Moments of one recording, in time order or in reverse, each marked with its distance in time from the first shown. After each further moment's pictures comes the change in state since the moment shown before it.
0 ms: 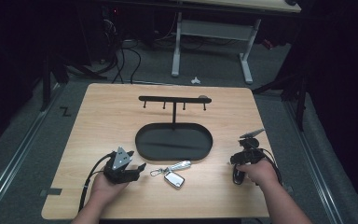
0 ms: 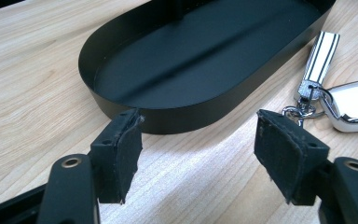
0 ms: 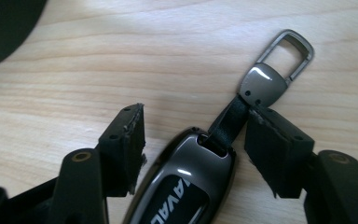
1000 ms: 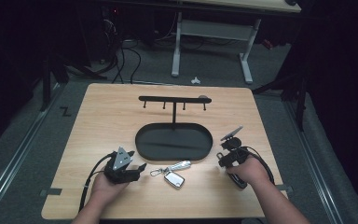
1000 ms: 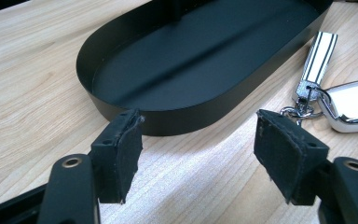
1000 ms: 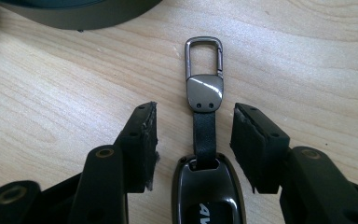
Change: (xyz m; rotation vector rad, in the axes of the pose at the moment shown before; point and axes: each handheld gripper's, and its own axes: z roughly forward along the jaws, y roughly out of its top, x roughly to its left) left arm -0.001 0.001 0.000 0.002 -0.003 0.008; right arm 0.052 0.005 -0.006 0.046 -0.006 -0.303
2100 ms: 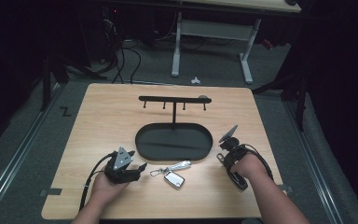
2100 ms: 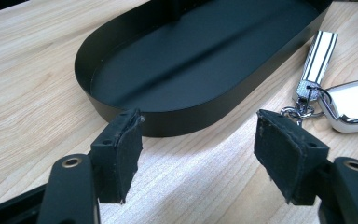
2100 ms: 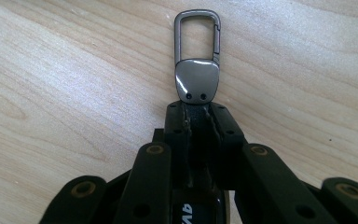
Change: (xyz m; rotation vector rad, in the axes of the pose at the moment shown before) left arm -0.001 0.000 0.001 -0.001 -0.003 0.002; right arm -0.006 0.009 0.013 0.146 0.009 -0.064
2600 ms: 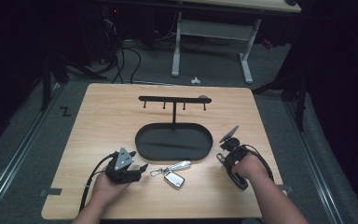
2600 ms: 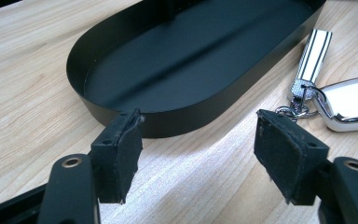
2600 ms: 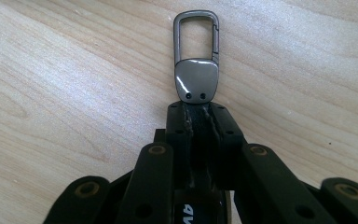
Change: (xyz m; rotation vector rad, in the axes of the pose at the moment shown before) left arm -0.002 0.000 0.002 0.003 -0.011 0.009; right arm -0.001 -0.003 0.000 -0.023 0.007 -0.014
